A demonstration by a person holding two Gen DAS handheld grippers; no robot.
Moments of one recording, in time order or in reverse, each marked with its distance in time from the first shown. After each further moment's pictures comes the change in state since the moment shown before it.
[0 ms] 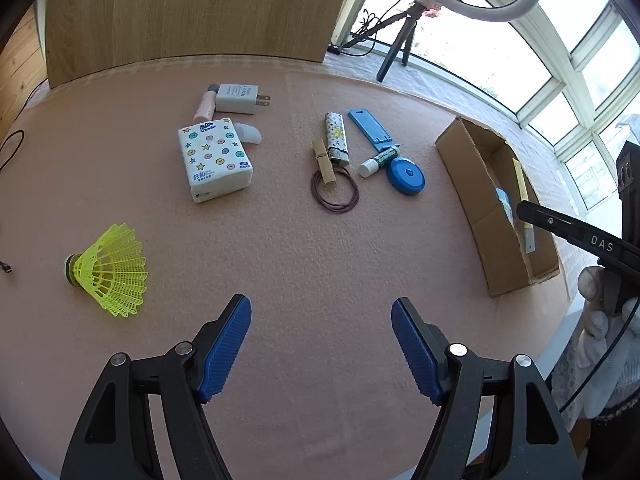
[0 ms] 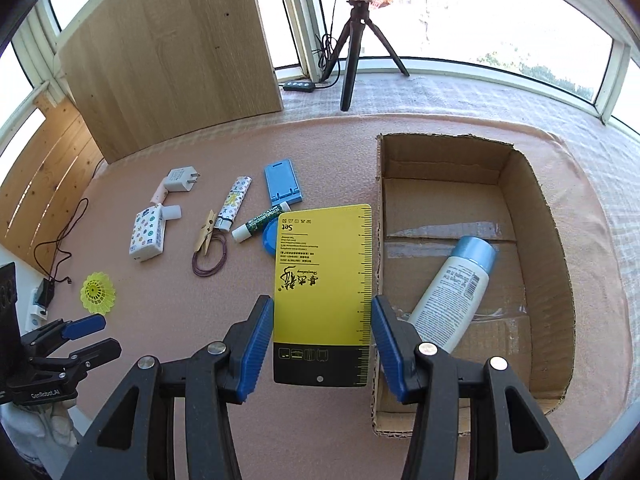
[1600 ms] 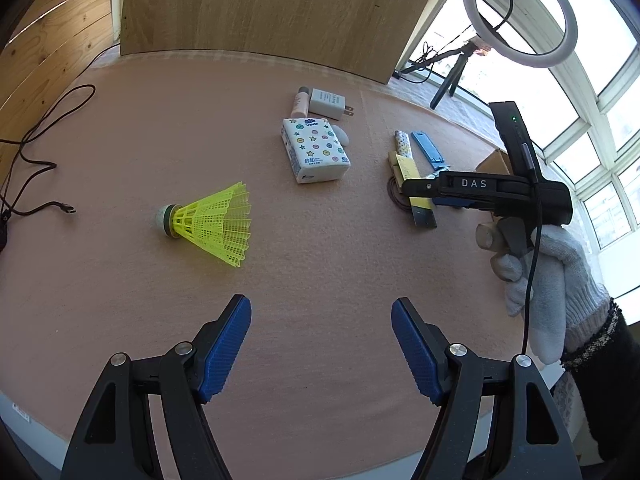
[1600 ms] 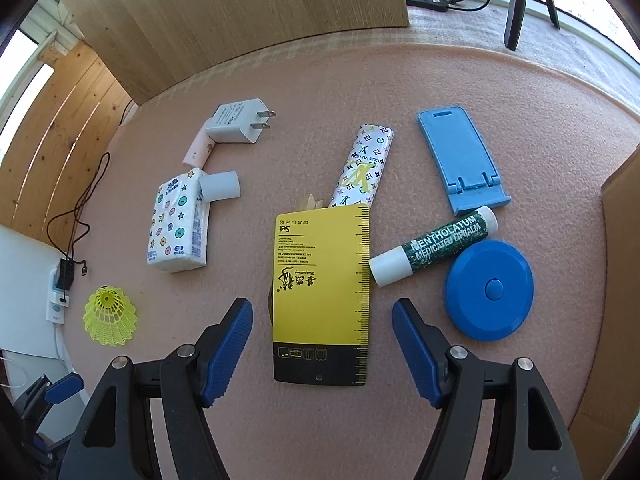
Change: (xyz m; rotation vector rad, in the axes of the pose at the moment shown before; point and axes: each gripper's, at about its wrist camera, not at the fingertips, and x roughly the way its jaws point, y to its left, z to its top) left arm -0.051 0.066 -0.039 -0.143 -0.058 0.071; right arm 0.146 0.106 0.041 -0.105 0.254 0.226
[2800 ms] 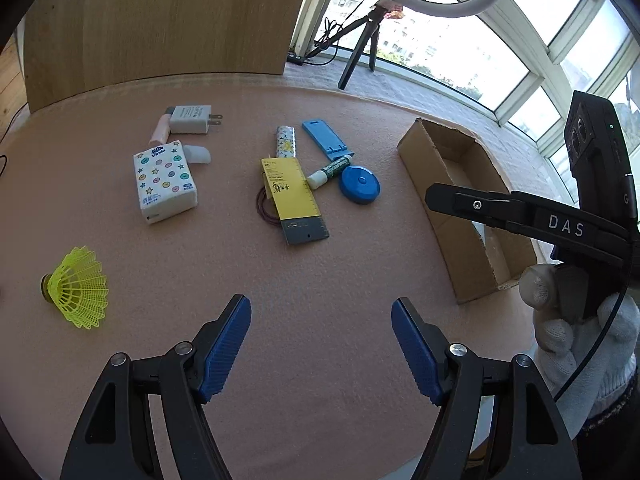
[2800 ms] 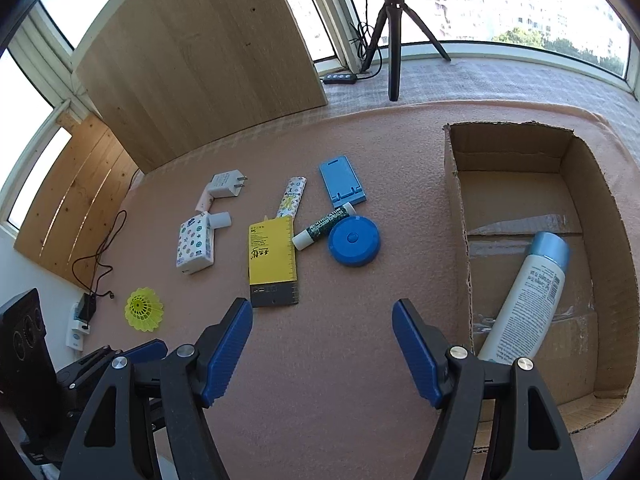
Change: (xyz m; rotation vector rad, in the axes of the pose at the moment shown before) left arm 0.039 -0.110 0.016 0.169 0.017 -0.100; right arm -0.121 -0.040 -0.071 0.128 -0.232 -0.025
